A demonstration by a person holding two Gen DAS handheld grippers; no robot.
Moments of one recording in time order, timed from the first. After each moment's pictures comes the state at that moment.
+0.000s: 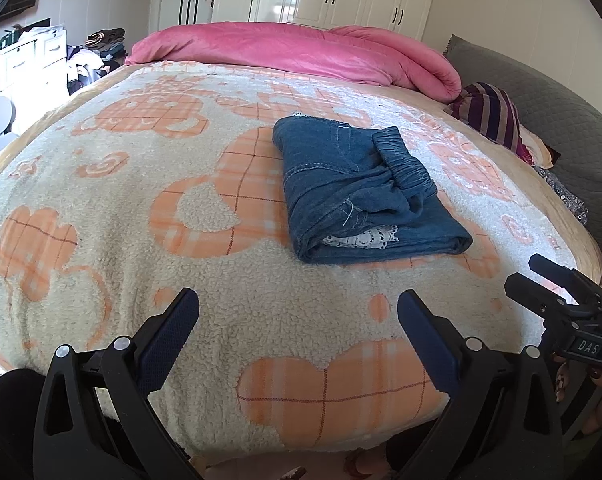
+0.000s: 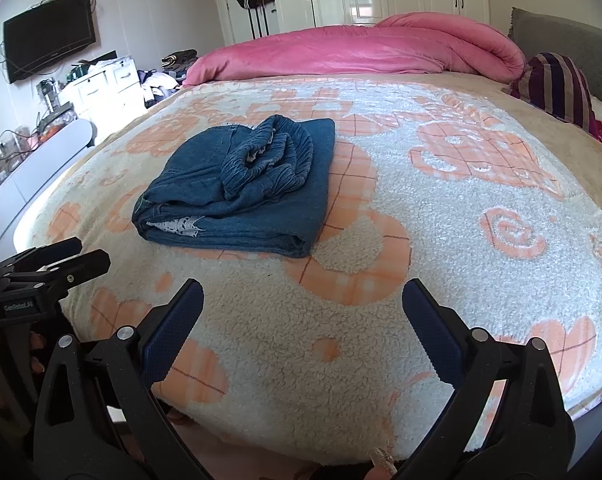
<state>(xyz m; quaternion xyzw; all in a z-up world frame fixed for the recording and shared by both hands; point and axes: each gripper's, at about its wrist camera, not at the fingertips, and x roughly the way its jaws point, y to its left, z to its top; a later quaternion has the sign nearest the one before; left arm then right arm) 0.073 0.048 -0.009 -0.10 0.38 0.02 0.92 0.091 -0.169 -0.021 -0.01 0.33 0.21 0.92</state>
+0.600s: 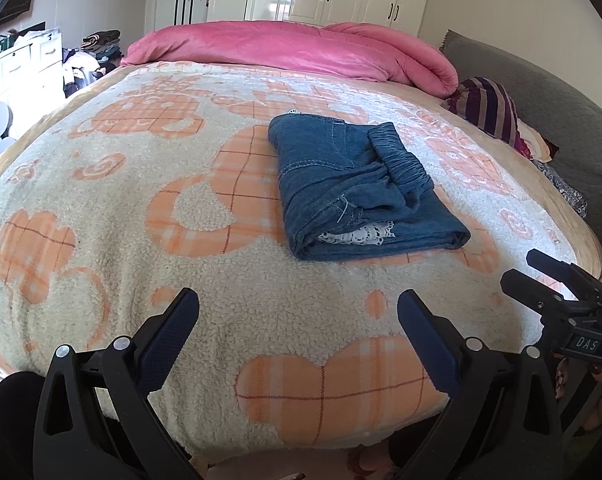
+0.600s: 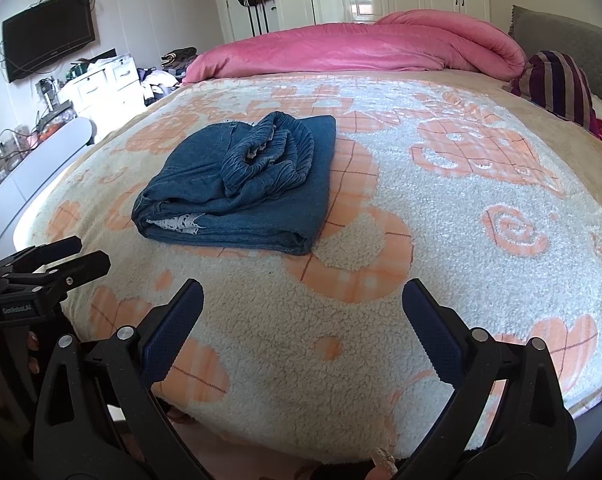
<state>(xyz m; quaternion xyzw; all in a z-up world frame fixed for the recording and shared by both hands) 0.074 0.044 -0.009 -0.09 0.38 0.02 0.92 0.091 -0.168 -0.023 -0.01 0.34 0.21 0.92</state>
